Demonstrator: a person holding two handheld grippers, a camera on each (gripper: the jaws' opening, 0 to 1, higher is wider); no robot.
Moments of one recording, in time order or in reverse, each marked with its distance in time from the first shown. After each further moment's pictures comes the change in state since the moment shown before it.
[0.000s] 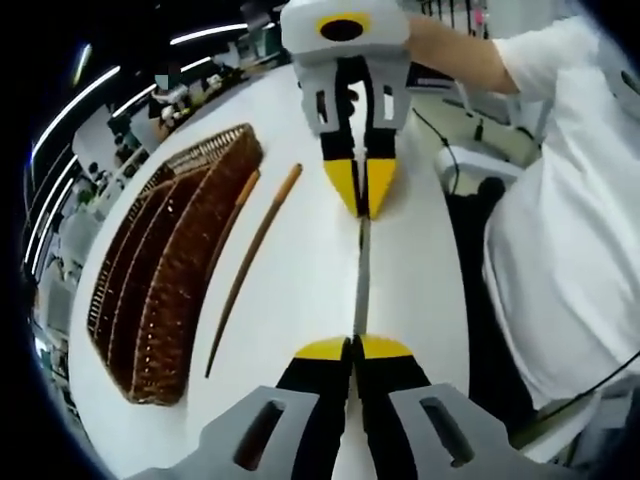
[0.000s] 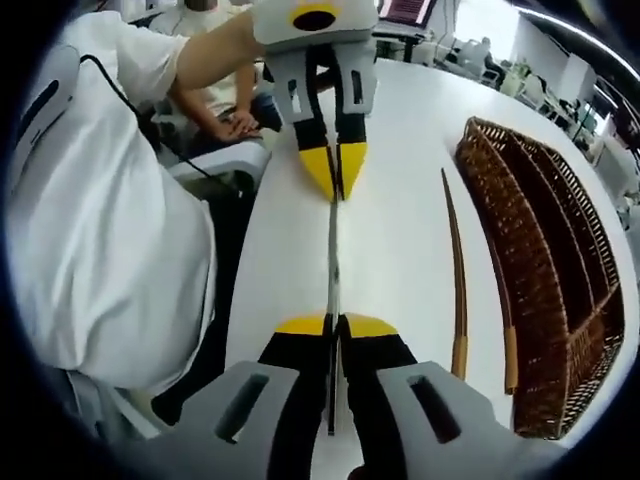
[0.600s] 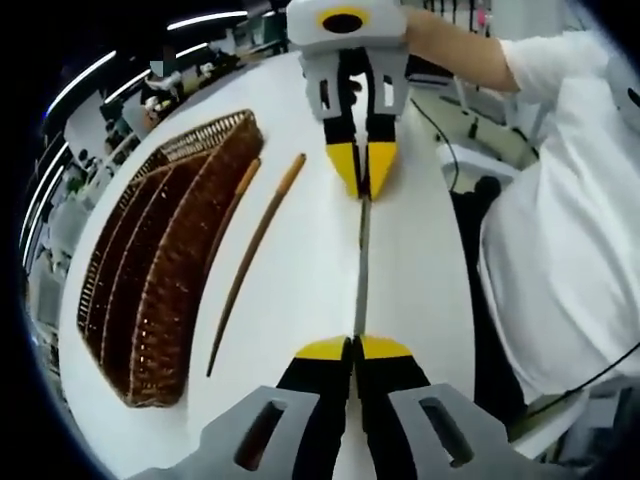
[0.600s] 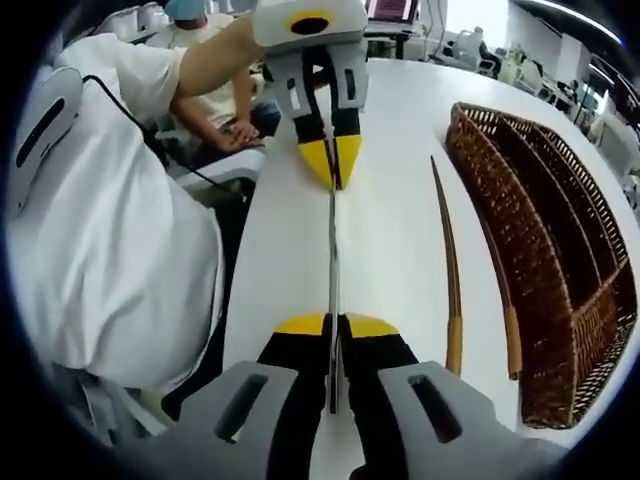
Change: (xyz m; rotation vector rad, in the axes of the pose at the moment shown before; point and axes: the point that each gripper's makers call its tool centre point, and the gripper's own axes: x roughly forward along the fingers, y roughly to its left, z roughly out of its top) left arm 0.002 0.005 -0.001 -0.030 0.041 -0.055; right arm -0.009 -0.002 -0.015 0.039 -0.011 0.028
